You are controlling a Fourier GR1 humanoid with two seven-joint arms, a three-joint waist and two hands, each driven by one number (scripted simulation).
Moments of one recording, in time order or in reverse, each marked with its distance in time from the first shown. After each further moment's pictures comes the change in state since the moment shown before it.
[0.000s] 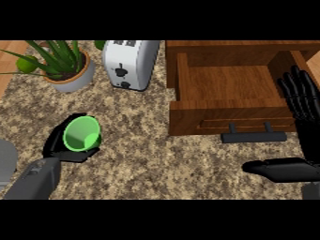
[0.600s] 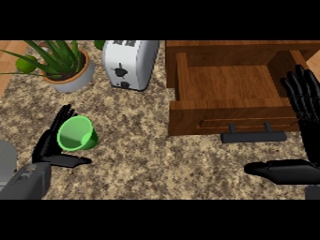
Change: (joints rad) left arm 0.017 0.047 0.010 0.038 -0.030 0.126 -0.037; right arm 0.002 -0.006 0.000 -0.027 0.002 -0.003 0.007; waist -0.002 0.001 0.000
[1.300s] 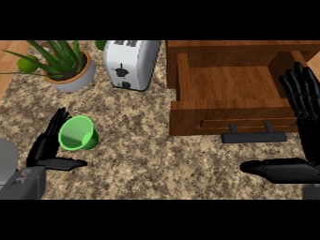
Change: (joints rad) left arm 0.039 0.016 -0.007 -0.032 -0.010 0.049 0.003; right arm -0.013 0.013 0.017 -0.020 0.018 -0.030 0.034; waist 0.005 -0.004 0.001
